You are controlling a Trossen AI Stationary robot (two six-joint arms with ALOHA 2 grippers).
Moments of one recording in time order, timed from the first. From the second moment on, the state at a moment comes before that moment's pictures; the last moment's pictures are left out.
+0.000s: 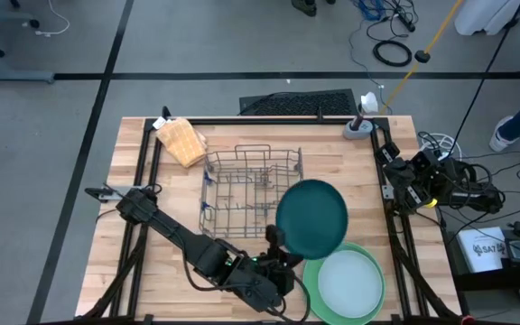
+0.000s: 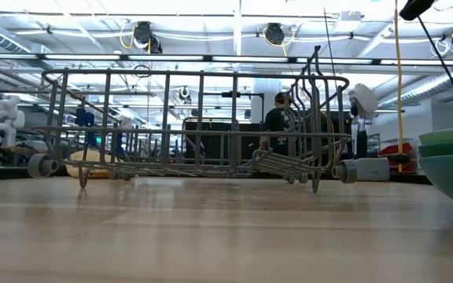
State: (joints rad) left arm -0.57 2.12 2.20 -0.71 -0.73 0.20; right arm -0.04 0.07 0.19 0.63 -0.16 0.37
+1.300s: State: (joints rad) left arm -0.21 1.17 0.69 0.54 -0.29 -0.05; right arm -0.04 0.07 0.19 0.58 -0.16 0.37
